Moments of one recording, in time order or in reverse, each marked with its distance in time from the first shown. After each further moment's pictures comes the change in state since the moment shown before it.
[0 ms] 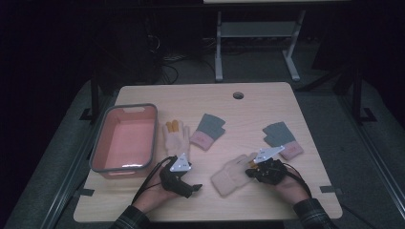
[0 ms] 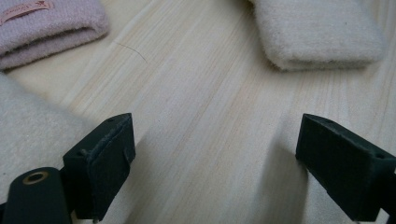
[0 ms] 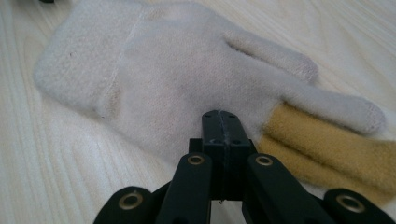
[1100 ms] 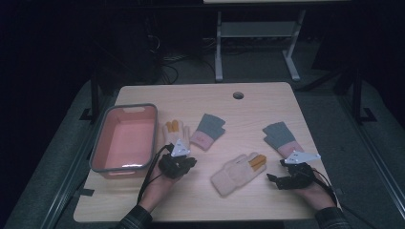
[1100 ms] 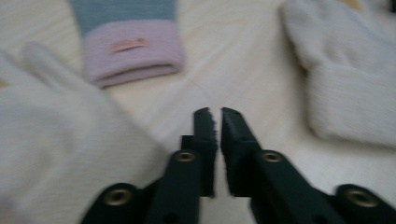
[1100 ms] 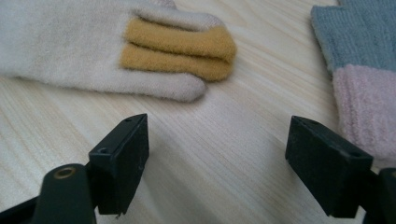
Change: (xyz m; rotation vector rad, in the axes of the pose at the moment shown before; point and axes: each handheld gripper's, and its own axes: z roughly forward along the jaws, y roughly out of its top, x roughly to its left) left arm 0.012 0.036 -0.019 -0.001 0.202 -0.188; right arm -0.035 -0.066 -0.035 -0.124 -0.202 0.160
